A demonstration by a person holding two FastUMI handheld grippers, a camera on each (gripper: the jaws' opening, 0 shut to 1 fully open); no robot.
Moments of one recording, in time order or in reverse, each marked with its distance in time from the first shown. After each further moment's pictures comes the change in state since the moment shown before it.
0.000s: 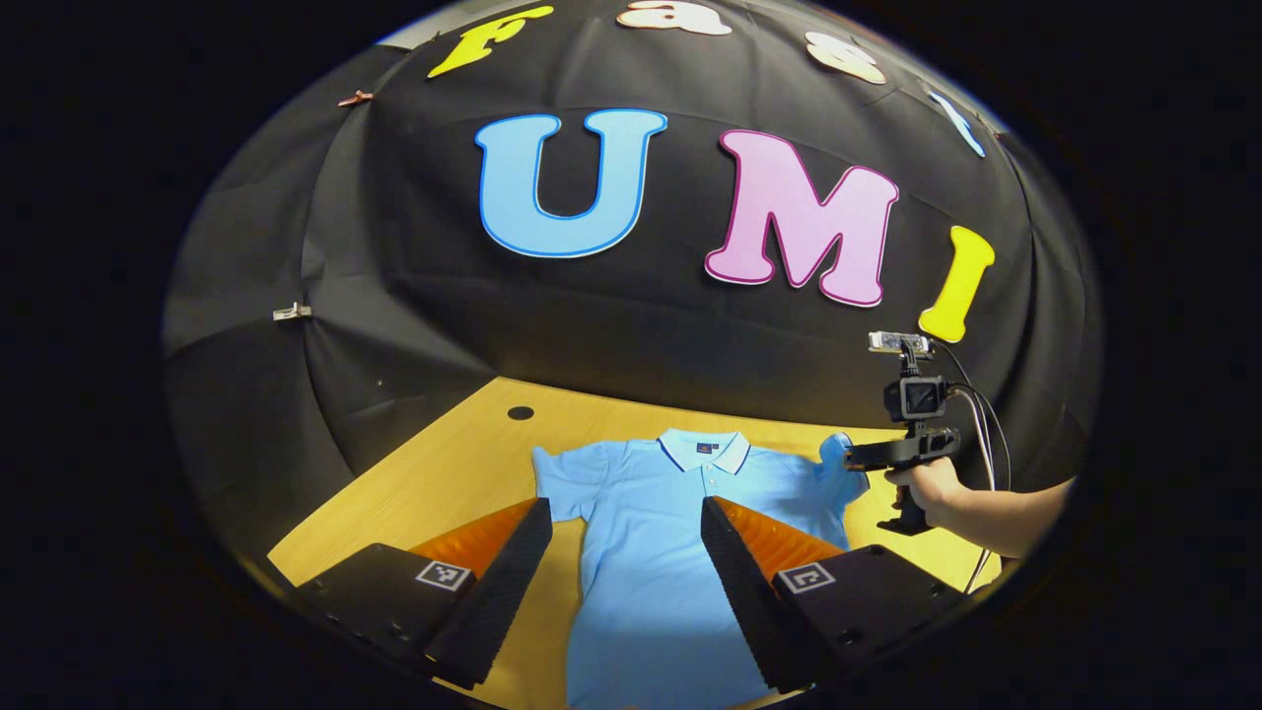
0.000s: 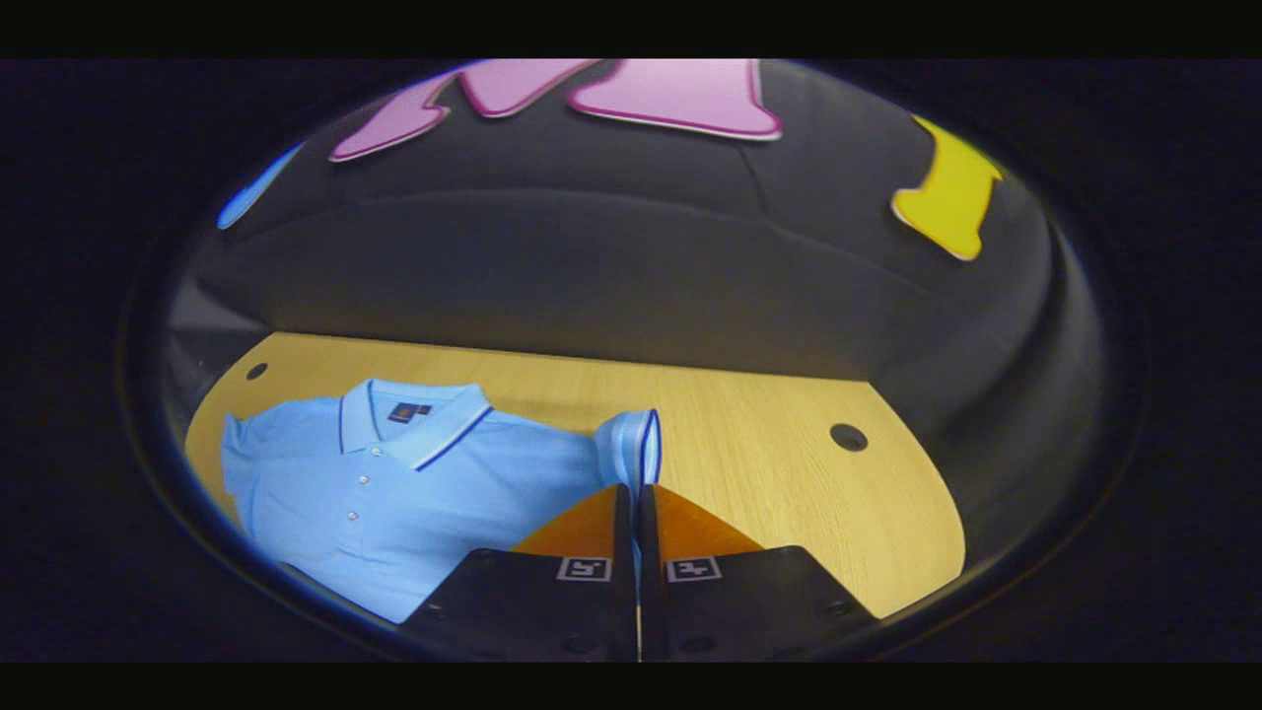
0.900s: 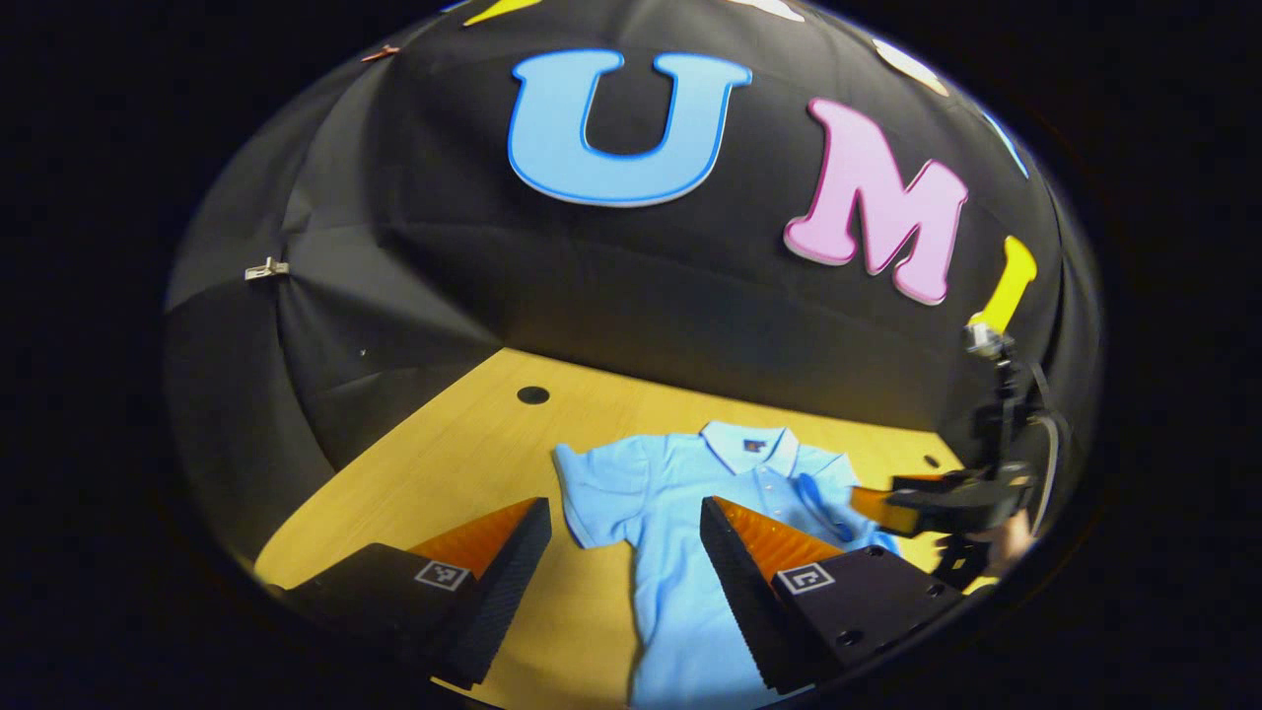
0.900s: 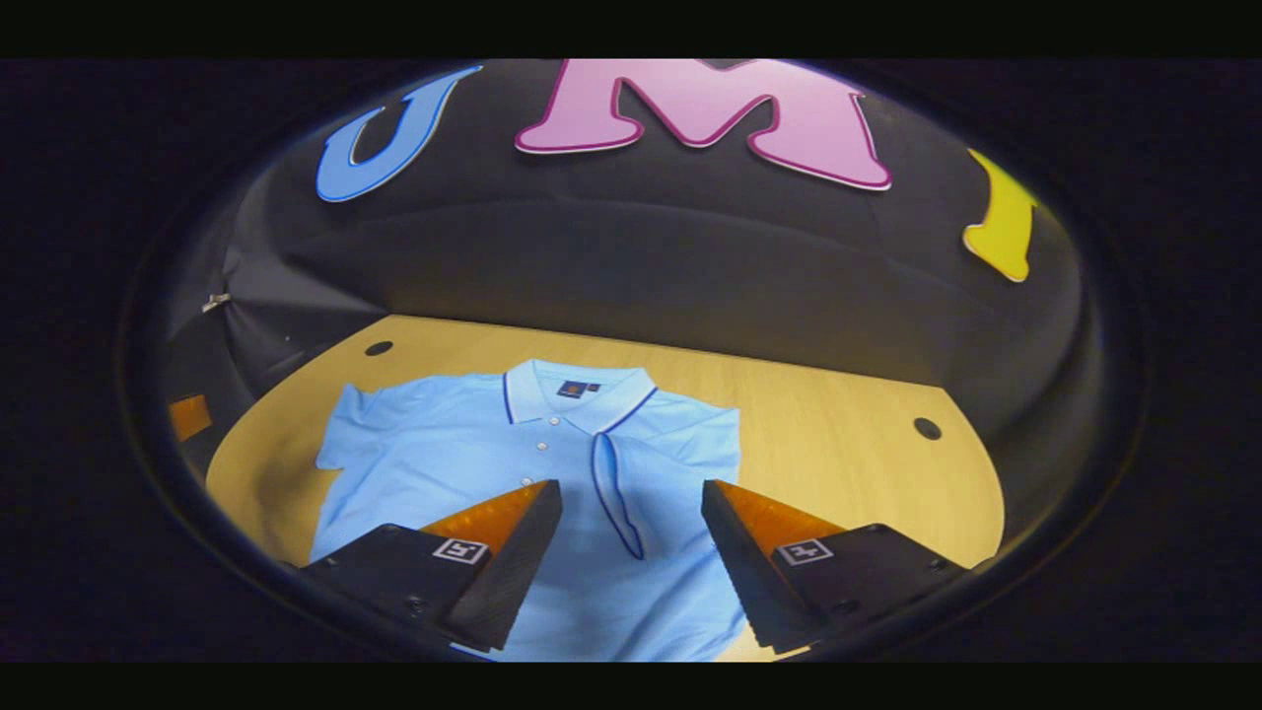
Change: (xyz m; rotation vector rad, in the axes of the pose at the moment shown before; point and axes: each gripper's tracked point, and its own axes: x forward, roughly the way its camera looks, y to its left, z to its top) left arm 0.141 0.079 -0.015 -0.020 0.130 0.001; right arm -0.086 0.088 -0.024 -0.005 -0.016 0.189
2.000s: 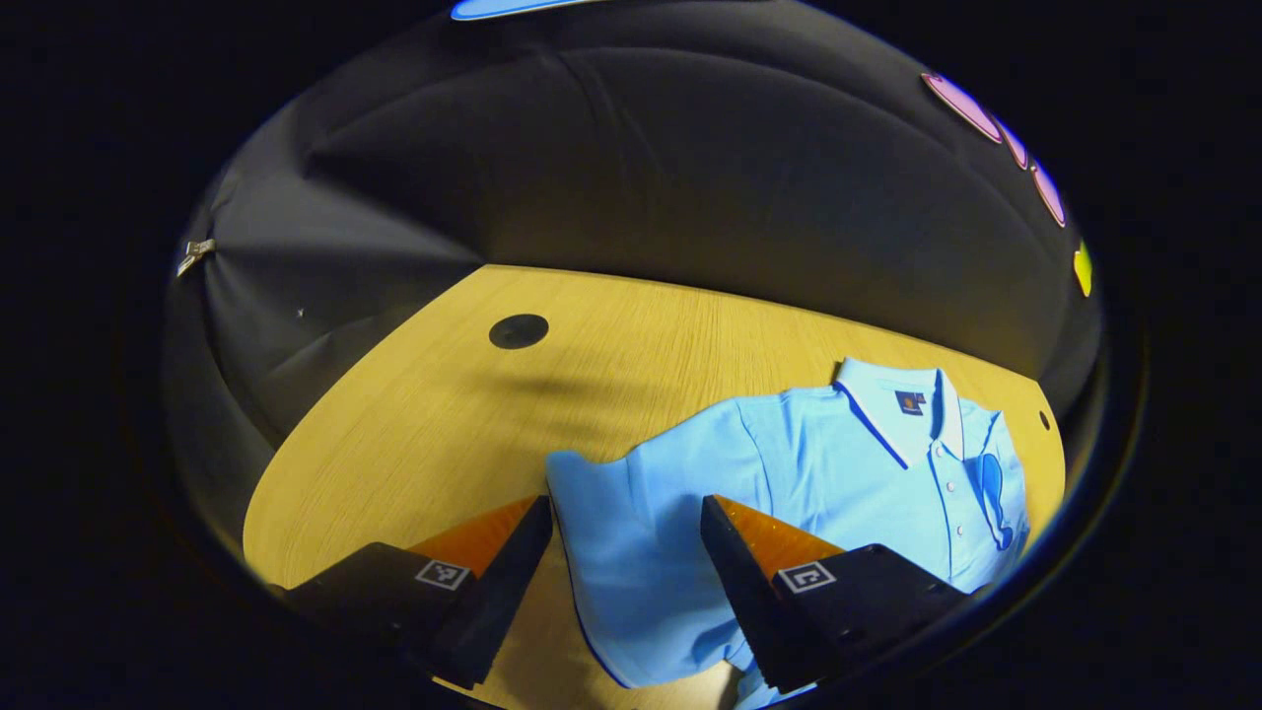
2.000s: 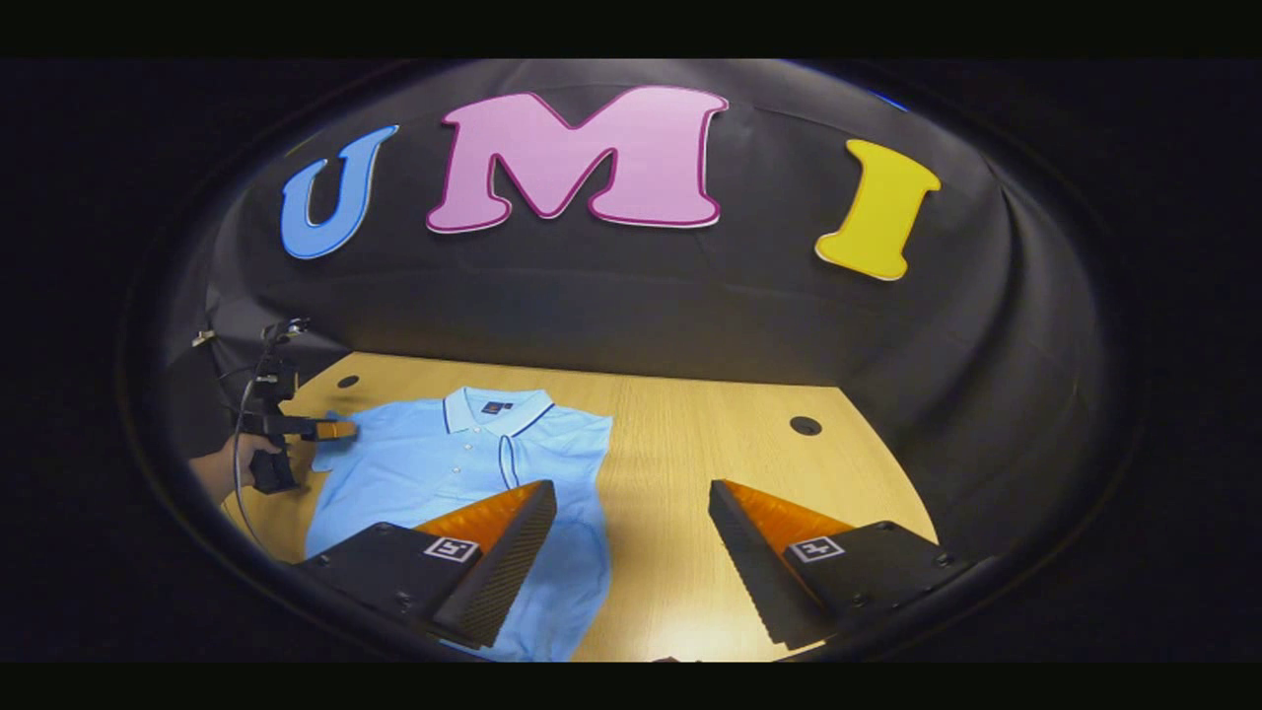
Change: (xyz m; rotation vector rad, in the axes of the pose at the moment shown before) left arm 0.210 0.045 -0.052 0.061 0.209 0.110; right arm -0.106 -0.105 0.012 0.071 -0.084 -0.114
